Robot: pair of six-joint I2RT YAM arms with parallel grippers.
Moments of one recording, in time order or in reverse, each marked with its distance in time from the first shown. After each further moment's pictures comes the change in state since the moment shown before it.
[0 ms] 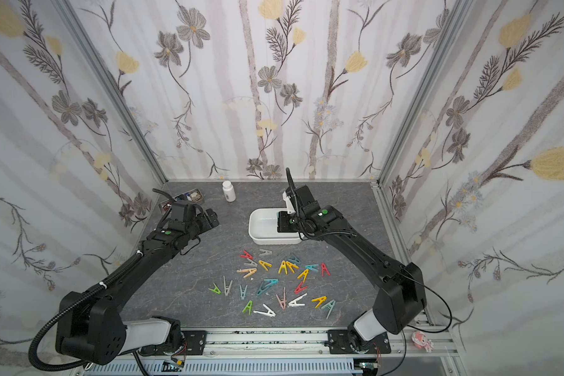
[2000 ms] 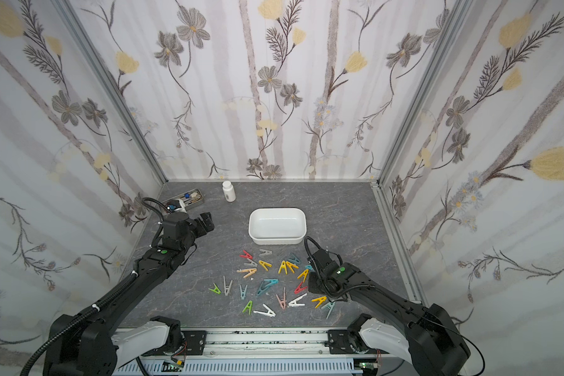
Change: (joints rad) left arm 0.002 -0.158 -0.229 0.336 -0.099 0.093; right arm 0.080 -0.509 -0.897 -0.045 0.252 0.263
